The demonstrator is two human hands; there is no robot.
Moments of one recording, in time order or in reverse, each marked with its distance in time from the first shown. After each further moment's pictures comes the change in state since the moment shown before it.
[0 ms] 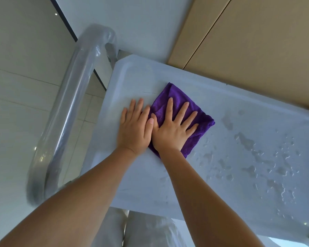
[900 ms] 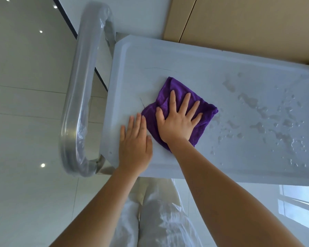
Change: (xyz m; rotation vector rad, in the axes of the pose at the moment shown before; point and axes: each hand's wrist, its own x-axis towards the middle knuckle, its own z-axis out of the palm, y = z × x) left_hand -0.112 -0.024 -0.007 0.103 -0.124 0.036; right_hand -0.062 0.009 0.019 0.053 0.059 0.038
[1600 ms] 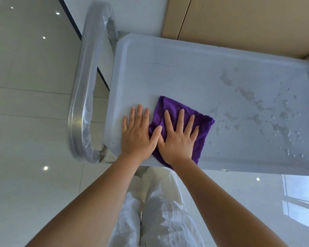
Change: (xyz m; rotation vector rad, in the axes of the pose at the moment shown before) left_hand 0.000 0.003 -0.002 0.042 -0.065 -0.012; right_hand -0.067 0.031 0.016 -0.092 -0.063 -0.146
